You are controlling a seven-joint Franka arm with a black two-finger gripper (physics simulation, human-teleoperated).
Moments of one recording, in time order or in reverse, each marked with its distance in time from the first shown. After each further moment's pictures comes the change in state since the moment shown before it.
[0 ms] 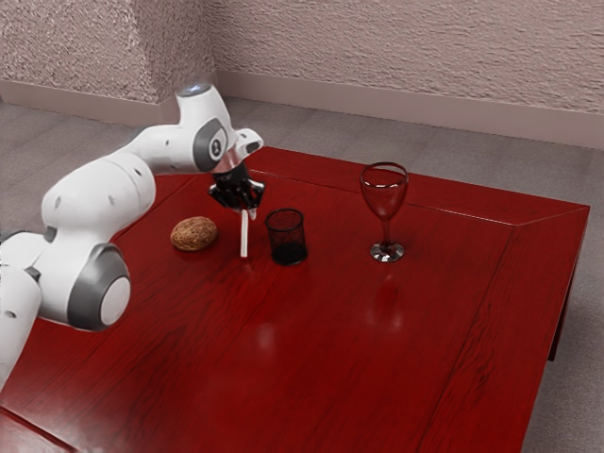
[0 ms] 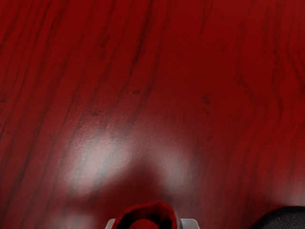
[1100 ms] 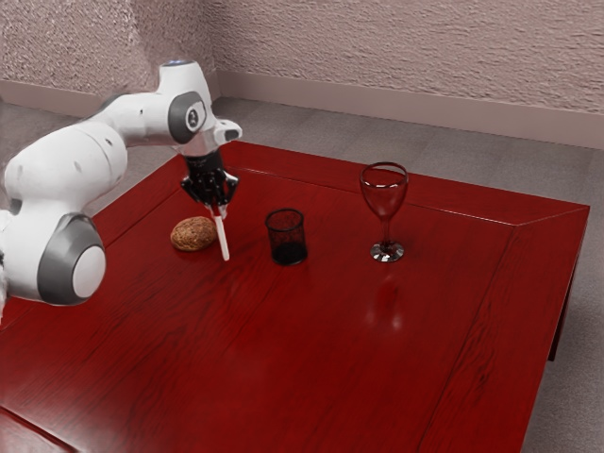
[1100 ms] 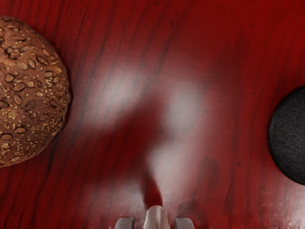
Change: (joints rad) arm 0.043 -0.190 -0.053 -0.161 0.106 -0.226 0.002
